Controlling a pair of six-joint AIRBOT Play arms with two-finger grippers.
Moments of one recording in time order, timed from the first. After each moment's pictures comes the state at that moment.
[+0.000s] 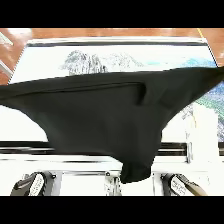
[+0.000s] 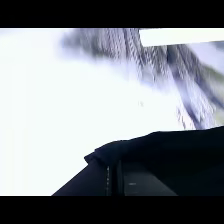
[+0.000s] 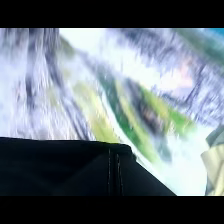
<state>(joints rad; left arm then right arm) 0.41 -0.70 1.33 1.16 -1.39 -1.18 -0.34 -1.19 1.99 -1.16 1.80 1.40</state>
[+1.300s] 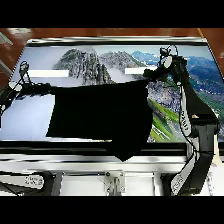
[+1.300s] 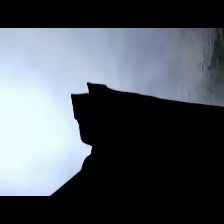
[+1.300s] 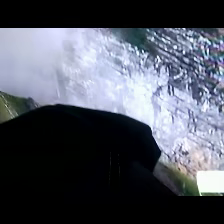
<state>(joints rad) 0.23 -1.59 1.24 1.05 -0.67 -1.17 0.07 -2.01 1.99 -1.39 1.15 1.72</state>
